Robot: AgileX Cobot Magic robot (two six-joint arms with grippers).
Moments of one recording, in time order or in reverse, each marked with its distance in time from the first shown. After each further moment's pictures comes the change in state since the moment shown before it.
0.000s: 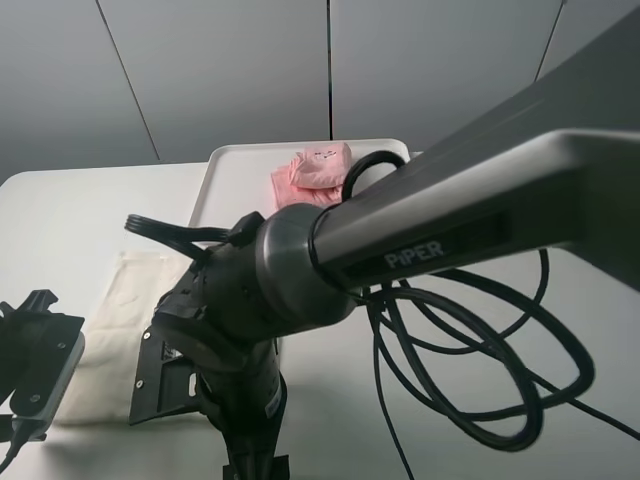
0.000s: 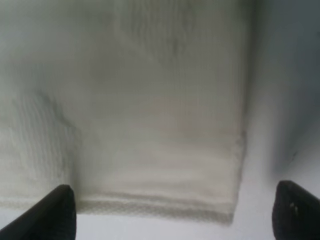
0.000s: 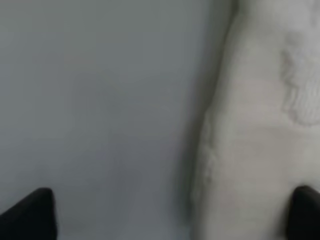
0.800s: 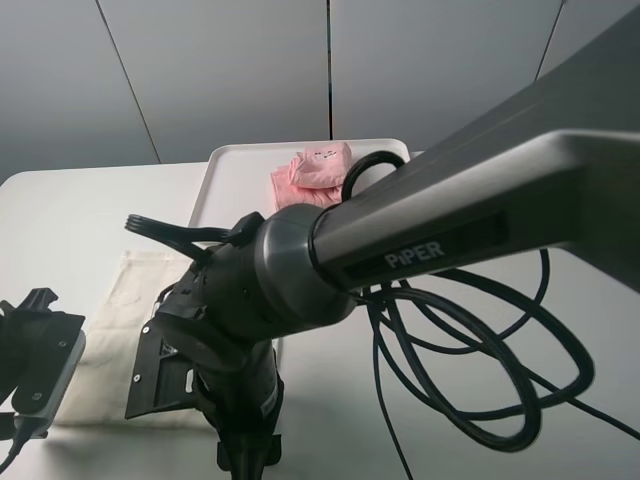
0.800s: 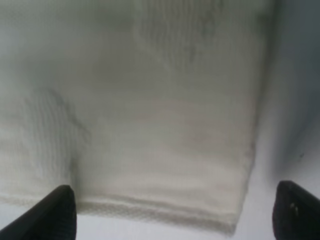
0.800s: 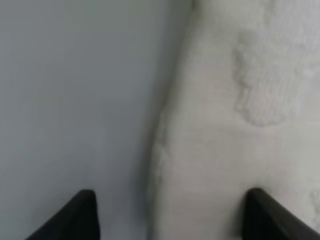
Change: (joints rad) left arm 0.000 0.000 0.000 0.000 -0.008 -0.006; right arm 0.000 0.000 0.000 0.000 -0.034 0.029
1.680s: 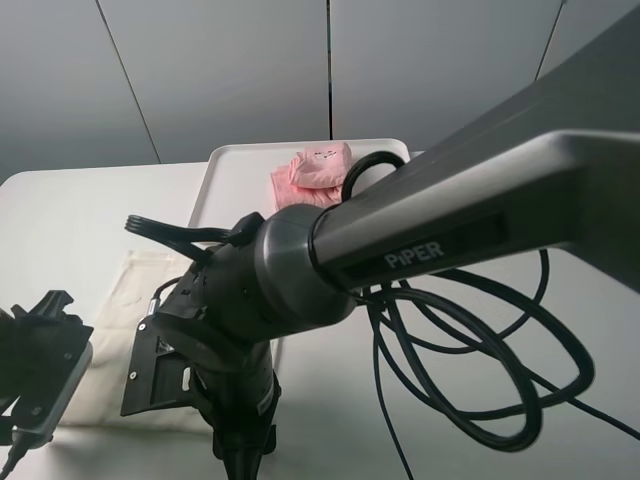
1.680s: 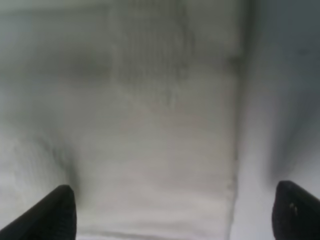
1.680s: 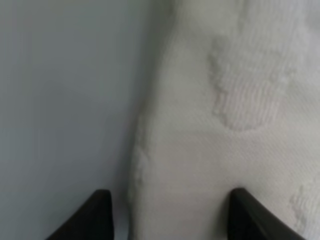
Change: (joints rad) left arm -0.064 0.000 0.010 0.002 -0.005 0.044; right arm 0.000 0.000 0.000 -0.006 -0.024 0.002
